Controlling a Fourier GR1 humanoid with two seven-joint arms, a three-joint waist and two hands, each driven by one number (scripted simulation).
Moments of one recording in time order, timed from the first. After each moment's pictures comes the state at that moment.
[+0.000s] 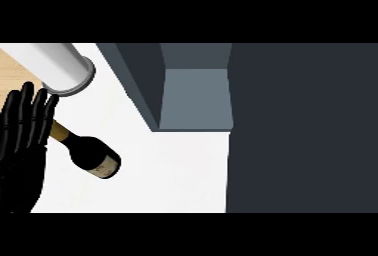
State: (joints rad) left arm 0.02 0.10 0.00 -2.10 0.01 -0.01 -0.02; right arm -0.01 -0.12 0.00 -2.10 -0.02 -0.01 -0.02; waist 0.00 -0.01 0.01
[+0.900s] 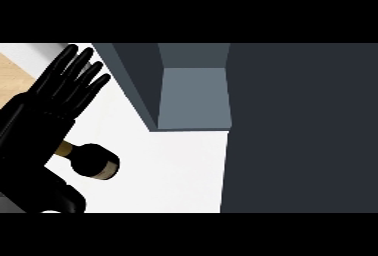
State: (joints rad) left arm -0.31 0.17 0.05 -2.02 0.56 -0.05 0.57; right arm 0.25 -0.17 0.19 -2.42 -0.17 0.15 0.18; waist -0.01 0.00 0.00
